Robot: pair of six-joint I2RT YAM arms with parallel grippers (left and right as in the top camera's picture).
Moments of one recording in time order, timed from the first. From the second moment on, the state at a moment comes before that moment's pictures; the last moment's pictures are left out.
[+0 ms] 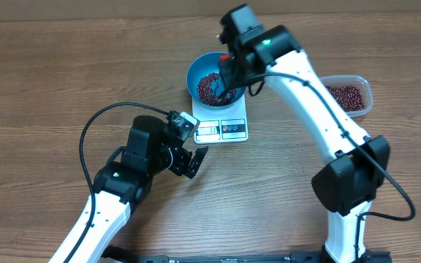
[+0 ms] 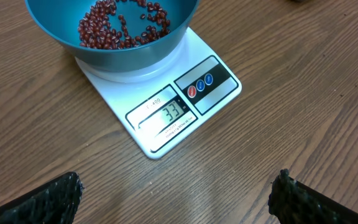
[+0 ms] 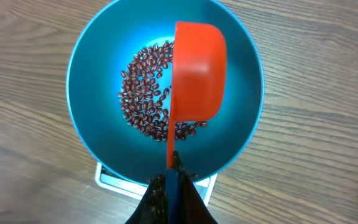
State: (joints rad) left arm -0.38 1.14 0.71 -0.34 0.24 0.13; right arm 0.47 2.08 2.10 -1.19 -0.05 0.20
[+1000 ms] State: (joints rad) left arm -0.38 1.14 0.71 -0.34 0.24 0.13; right arm -0.22 1.88 2.02 -1.47 -0.17 0.09
